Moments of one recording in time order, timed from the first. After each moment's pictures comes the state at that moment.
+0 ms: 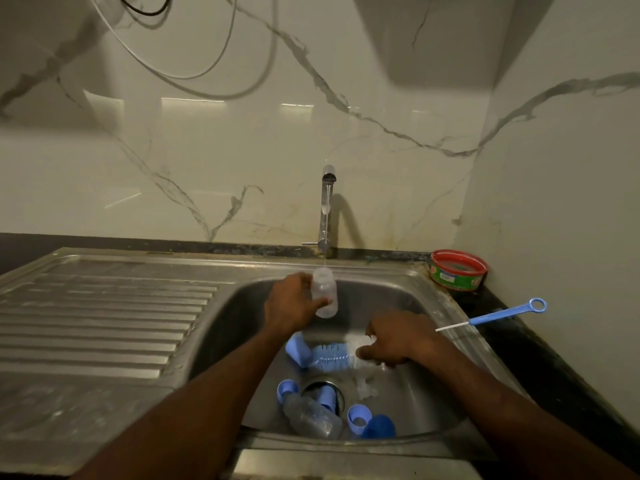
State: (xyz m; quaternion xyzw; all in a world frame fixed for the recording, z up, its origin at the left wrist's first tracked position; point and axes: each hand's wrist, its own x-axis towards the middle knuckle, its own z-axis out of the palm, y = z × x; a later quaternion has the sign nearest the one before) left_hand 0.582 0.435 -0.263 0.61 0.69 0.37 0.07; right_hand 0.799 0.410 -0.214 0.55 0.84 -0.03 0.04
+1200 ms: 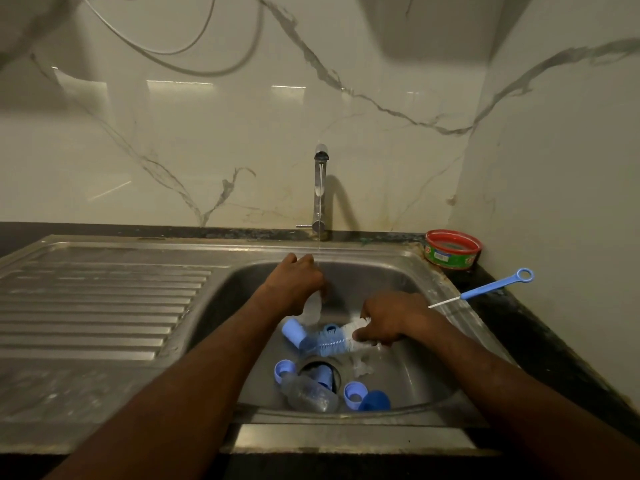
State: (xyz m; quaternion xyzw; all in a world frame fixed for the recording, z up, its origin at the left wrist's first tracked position) left_hand 0.584 0.435 -0.232 0.80 0.55 -0.05 -0.25; right_hand 0.798 0.412 -0.213 0.54 0.83 -0.05 0.08
